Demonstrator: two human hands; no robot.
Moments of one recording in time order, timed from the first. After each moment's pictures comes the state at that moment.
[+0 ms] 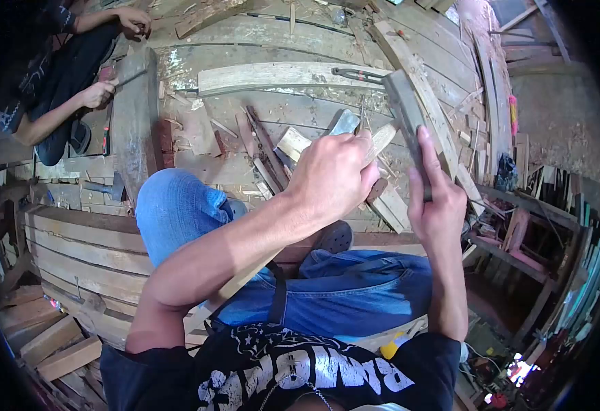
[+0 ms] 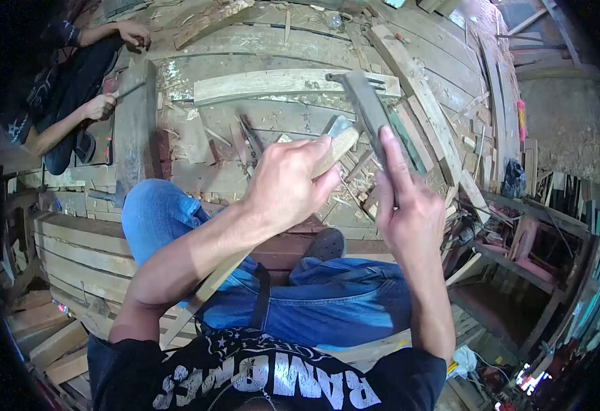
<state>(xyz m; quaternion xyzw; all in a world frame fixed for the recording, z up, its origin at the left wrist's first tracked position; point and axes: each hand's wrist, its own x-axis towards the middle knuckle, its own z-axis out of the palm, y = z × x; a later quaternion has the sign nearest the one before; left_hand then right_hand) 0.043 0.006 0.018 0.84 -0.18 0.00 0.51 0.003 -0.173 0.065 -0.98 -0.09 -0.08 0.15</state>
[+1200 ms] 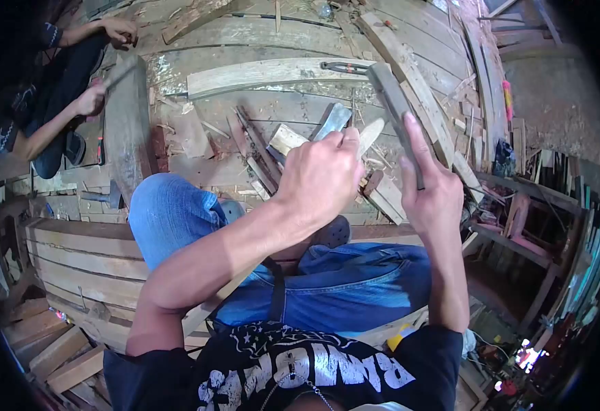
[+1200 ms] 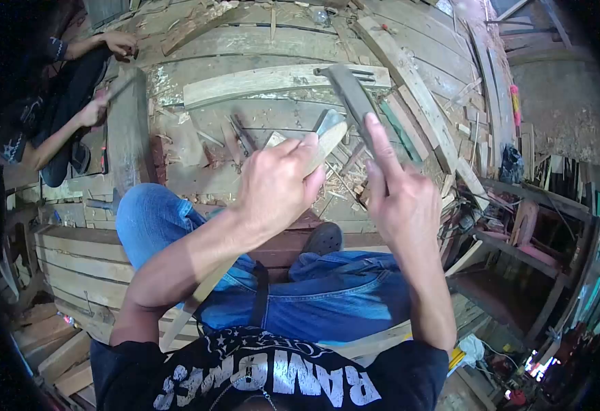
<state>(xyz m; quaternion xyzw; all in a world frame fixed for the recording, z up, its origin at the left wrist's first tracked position) 0.030 0.002 0.019 0.89 -0.19 0.00 0.41 -0.002 -0.171 0.074 -0.99 -0.06 -0.03 0.11</state>
